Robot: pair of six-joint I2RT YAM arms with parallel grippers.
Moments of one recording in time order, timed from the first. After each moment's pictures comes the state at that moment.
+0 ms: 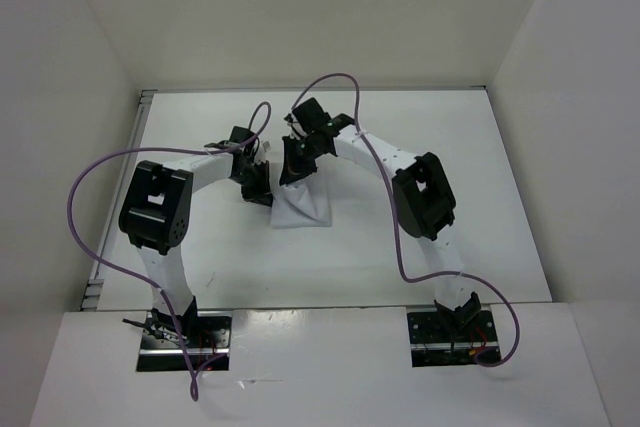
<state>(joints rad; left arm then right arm) -0.25 1.91 1.21 -0.51 0.36 -0.38 0.65 2.20 1.90 -0.67 -0.45 0.54</state>
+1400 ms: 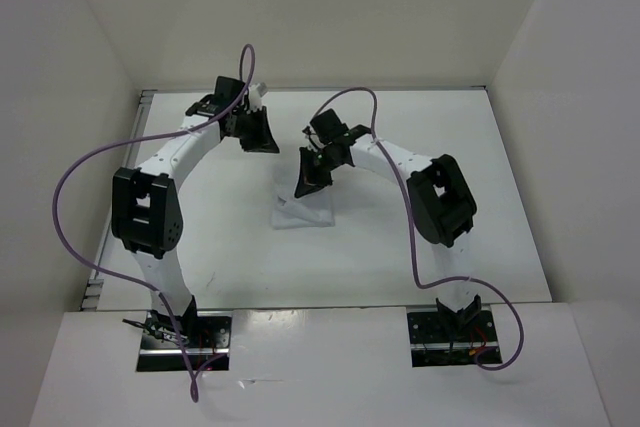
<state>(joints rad) -0.21 1.85 1.58 -0.63 0.43 -0.34 0.62 2.07 1.62 -0.59 -0.49 0.59</state>
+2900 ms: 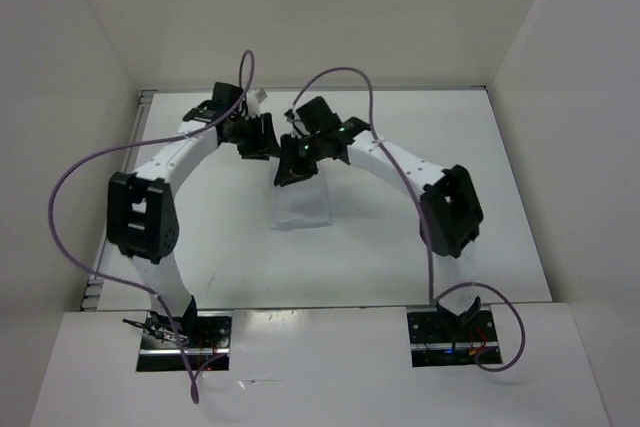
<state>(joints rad) -0.21 1.86 1.51 -0.62 0.44 -0.31 0.71 2.02 1.72 -0.60 -0.46 0.60</state>
